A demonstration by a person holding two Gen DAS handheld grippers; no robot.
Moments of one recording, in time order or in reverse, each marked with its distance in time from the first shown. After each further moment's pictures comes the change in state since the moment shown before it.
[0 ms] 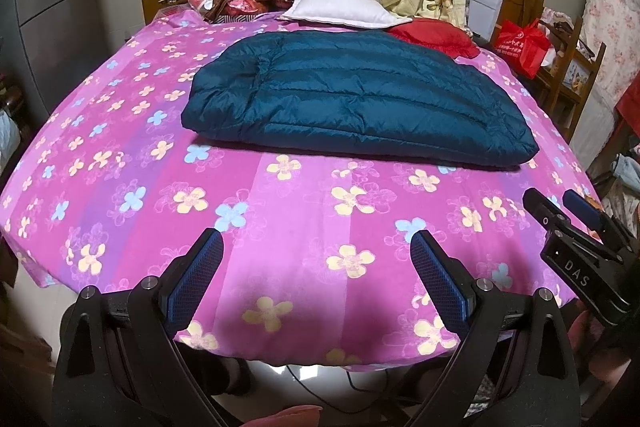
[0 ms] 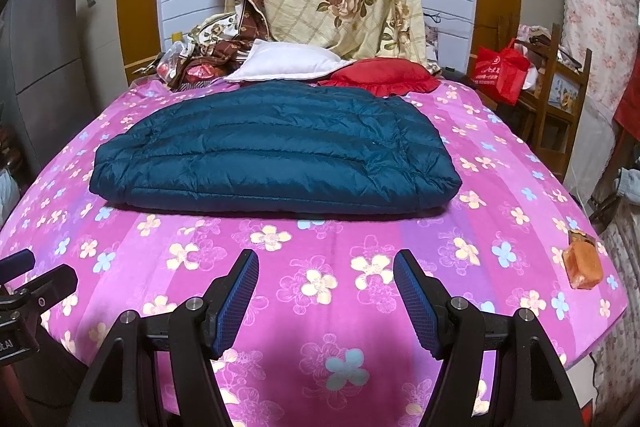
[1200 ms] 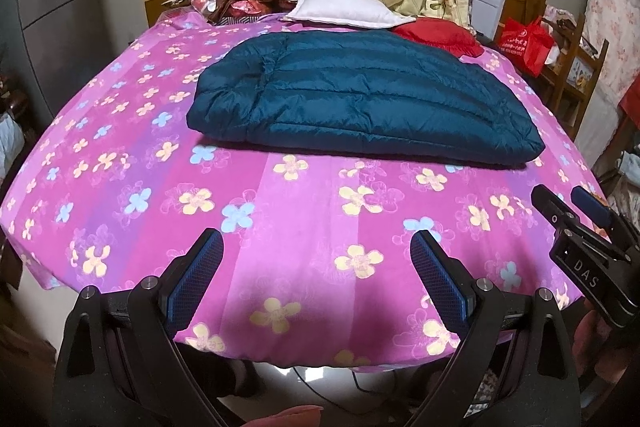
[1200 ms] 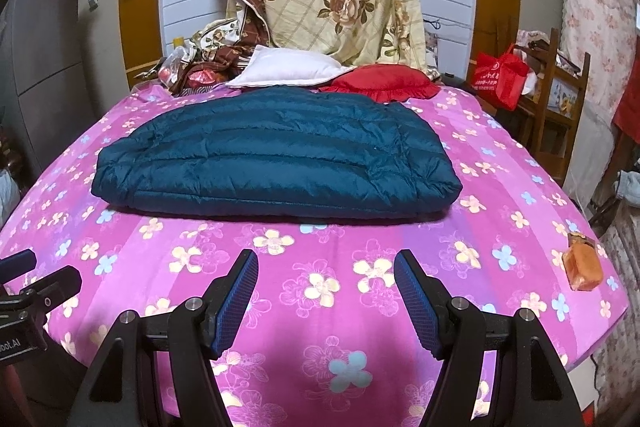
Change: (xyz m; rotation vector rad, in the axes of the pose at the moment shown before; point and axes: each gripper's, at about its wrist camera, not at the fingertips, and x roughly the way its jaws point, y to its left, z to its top) left arm 0.002 0.008 0.001 0.007 -0.005 0.012; right arm -0.005 0.004 -0.001 -0.005 -0.028 -0.003
